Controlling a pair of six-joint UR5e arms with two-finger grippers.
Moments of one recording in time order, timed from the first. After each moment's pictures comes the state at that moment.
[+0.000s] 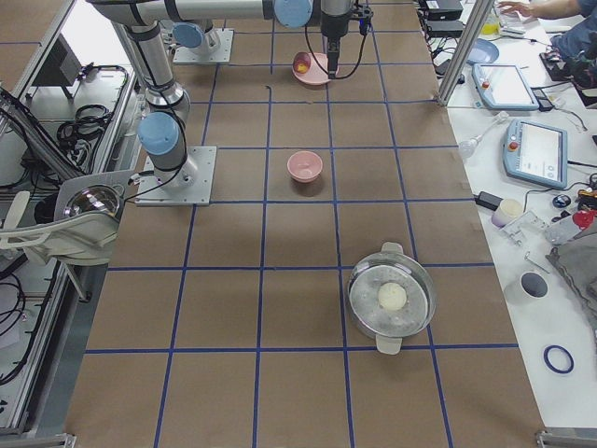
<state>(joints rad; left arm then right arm) -1.60 -1.62 -1.47 -1.53 1.59 -0.02 1.58 -1.52 1.50 -1.60 -1.58 0.10</state>
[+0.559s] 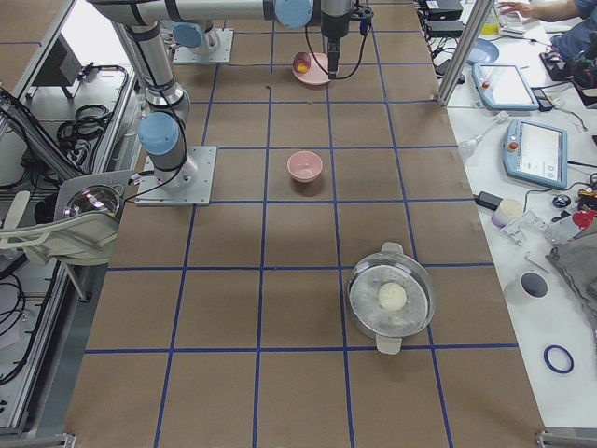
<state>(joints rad) -1.60 -1.62 -1.49 -1.53 1.59 -0.02 1.58 -1.52 1.50 -1.61 -1.58 0.11</state>
